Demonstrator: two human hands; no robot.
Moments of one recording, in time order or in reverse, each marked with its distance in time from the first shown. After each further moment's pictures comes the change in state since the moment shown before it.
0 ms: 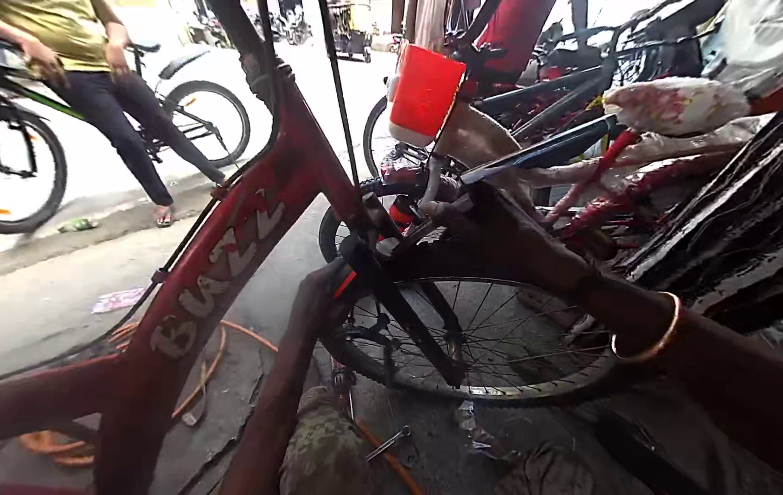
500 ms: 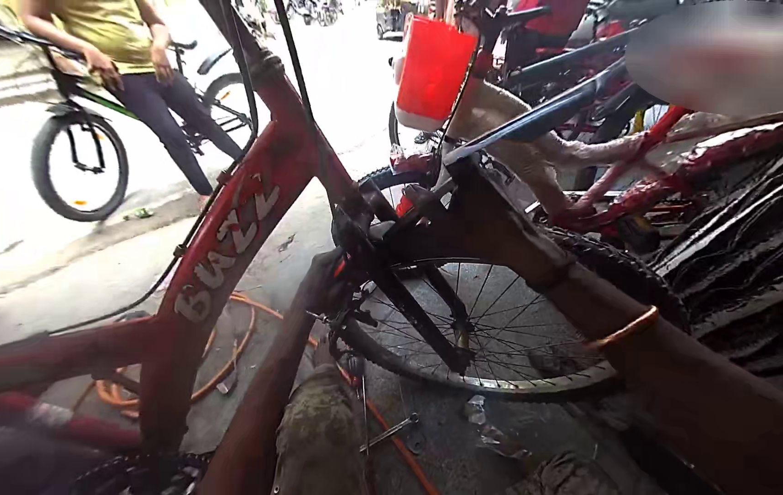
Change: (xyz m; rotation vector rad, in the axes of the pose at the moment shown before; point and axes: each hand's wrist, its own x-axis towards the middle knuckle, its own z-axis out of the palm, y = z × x) left_hand 0.012 -0.014 0.003 -0.121 -0.011 0.138; right_hand 0.020 0.026 0.022 -0.150 0.064 -0.023
